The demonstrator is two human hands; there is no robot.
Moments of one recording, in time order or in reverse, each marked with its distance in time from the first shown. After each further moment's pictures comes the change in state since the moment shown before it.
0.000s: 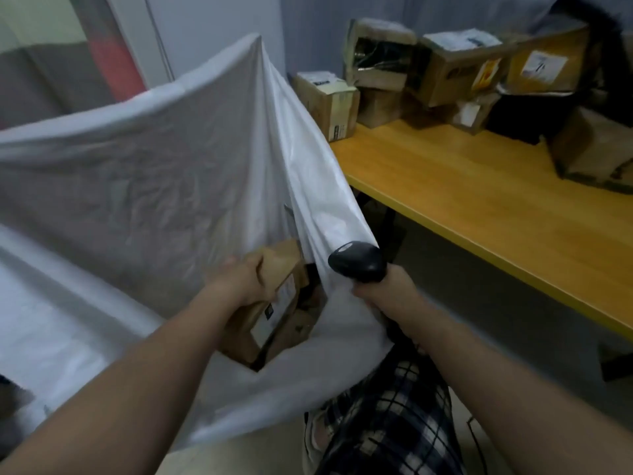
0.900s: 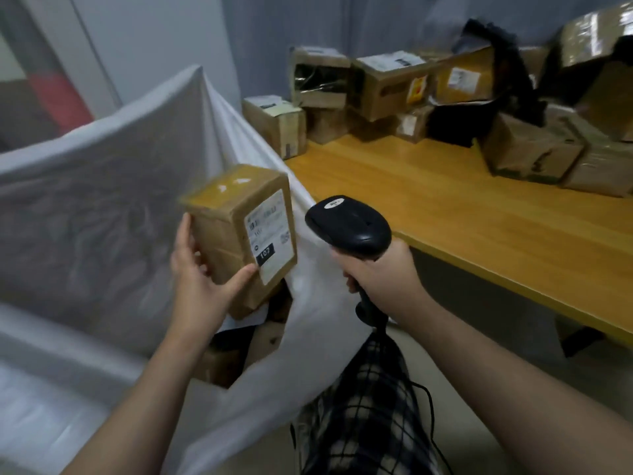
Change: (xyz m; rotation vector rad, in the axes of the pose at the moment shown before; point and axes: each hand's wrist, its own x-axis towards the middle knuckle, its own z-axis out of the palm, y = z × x) left_hand -0.055 0.026 -0.004 -1.069 0.737 0.385; right_hand -0.041 -0.029 -0.042 0.255 0.194 -0.379
